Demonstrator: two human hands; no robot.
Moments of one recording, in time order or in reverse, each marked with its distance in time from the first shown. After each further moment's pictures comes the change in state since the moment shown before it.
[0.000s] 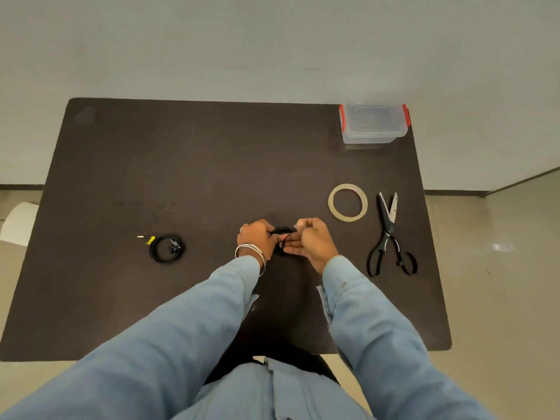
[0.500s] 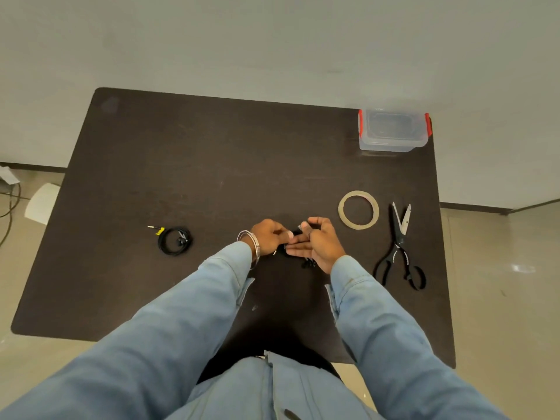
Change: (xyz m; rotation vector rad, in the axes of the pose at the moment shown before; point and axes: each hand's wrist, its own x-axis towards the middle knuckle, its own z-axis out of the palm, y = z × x) left_hand 0.006 0.009 -0.022 -0.135 -0.340 0.071; right_hand 0.013 -0.009 -0.011 0.076 -0.145 0.047
